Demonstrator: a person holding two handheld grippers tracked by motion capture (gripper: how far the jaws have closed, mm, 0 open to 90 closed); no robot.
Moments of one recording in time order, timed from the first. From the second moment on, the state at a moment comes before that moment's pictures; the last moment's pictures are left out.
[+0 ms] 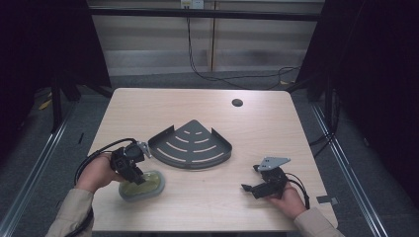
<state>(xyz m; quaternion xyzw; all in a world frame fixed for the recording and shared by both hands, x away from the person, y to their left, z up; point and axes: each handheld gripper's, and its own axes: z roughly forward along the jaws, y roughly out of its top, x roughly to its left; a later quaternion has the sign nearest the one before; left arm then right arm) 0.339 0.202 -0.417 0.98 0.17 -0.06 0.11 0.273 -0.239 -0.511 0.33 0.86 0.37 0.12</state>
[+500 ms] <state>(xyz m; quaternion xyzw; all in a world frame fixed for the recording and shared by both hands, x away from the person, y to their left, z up) 0.345 0.206 -0.393 0.97 0.19 -0.05 0.11 0.273 -0.239 -0.511 0.33 0.86 0.37 0.12</state>
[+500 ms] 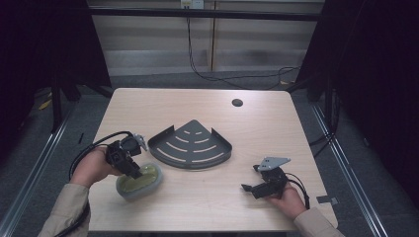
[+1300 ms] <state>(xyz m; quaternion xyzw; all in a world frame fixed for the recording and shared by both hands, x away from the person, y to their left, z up) 0.361 0.211 -0.373 0.96 0.26 -0.04 0.12 0.273 -0.239 -0.511 0.33 0.86 0.37 0.12</state>
